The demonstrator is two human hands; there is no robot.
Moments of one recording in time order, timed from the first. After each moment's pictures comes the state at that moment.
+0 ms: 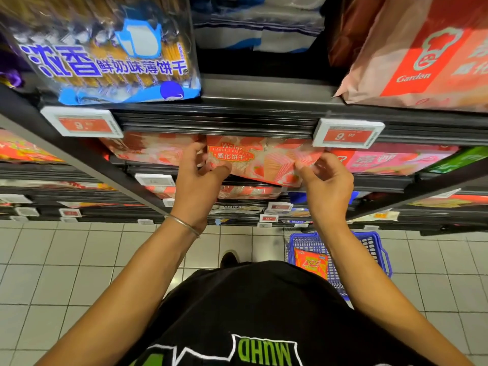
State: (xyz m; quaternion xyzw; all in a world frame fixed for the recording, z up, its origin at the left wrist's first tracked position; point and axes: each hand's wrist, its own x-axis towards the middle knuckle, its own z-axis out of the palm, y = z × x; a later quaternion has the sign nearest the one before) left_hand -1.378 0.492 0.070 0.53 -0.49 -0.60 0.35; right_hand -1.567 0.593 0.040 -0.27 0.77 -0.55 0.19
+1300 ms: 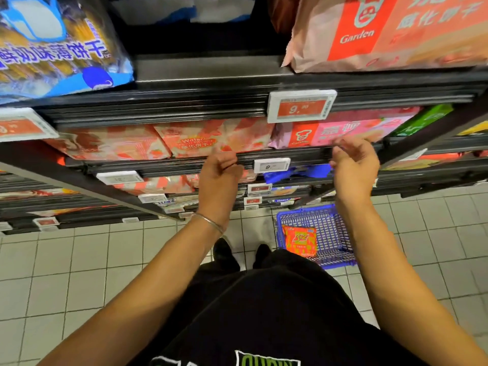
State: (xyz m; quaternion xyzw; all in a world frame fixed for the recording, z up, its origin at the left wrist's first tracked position) left_hand -1.452 0.544 0.054 0.55 -0.43 -0.66 0.29; right_hand -1.639 0.643 0.037 -0.07 0.78 -0.60 0.17
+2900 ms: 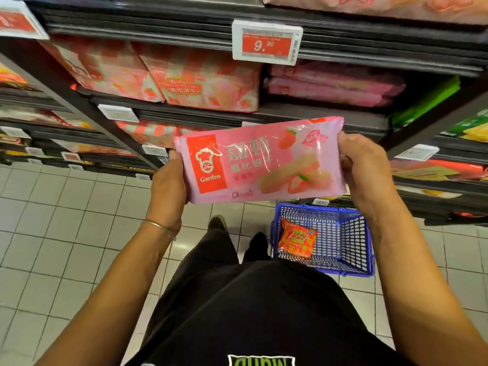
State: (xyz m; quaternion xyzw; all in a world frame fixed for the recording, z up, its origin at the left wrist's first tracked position) left_hand -1.411 0.645 0.024 0.67 -0.42 -0.51 0.33; right_hand -1.706 0.723 0.034 -0.20 0.70 -0.53 0.43
